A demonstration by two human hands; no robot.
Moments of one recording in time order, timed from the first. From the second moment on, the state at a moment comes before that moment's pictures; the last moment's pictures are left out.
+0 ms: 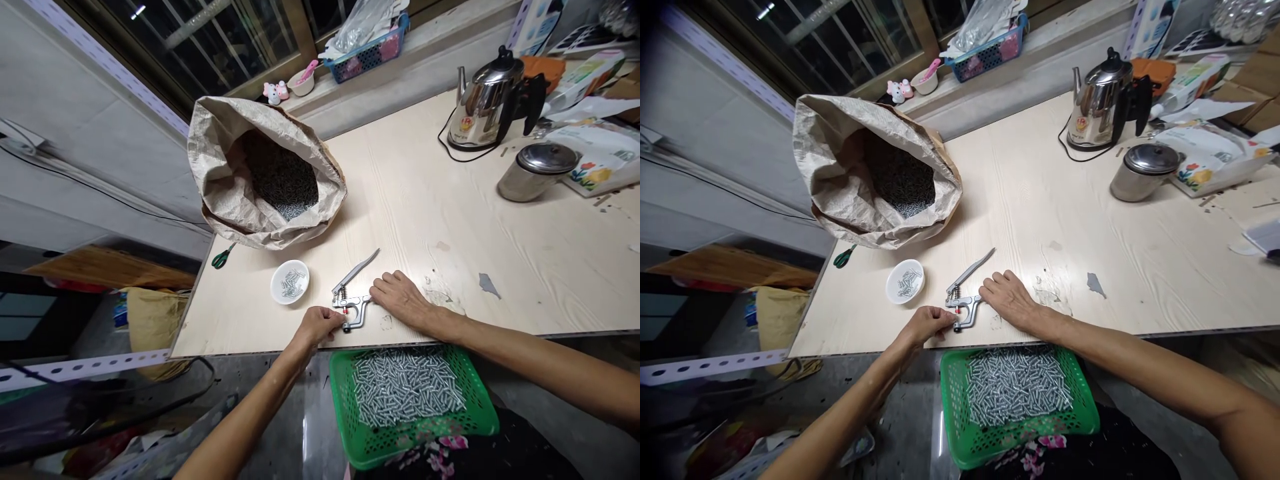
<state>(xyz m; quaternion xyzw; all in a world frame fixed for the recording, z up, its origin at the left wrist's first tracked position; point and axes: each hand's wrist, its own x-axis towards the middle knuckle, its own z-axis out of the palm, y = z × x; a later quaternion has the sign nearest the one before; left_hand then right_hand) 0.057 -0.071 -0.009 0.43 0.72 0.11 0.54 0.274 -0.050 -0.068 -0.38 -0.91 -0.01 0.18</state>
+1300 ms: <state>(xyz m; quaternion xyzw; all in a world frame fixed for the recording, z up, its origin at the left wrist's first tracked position) 0.057 -0.093 -0.018 0.50 0.69 0.05 0.52 0.296 -0.005 -0.030 -0.32 -0.93 0.17 0.05</state>
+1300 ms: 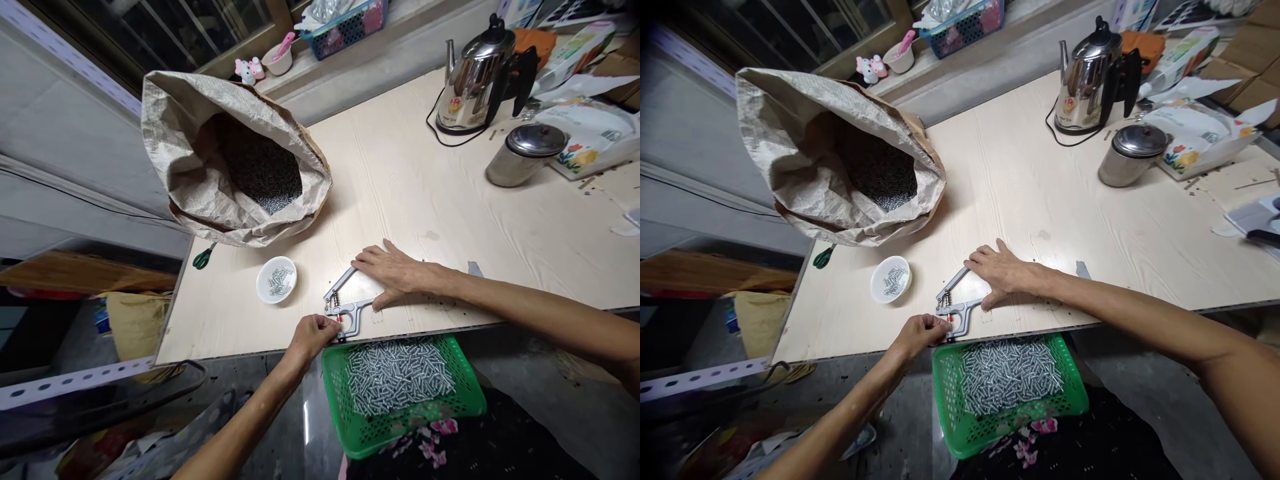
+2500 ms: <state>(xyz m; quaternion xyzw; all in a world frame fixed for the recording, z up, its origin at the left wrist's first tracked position) 0.115 -0.049 -0.022 0.87 0.48 0.04 0.15 0.304 -0.029 -0.039 -0.38 -0.91 0.13 0.11</state>
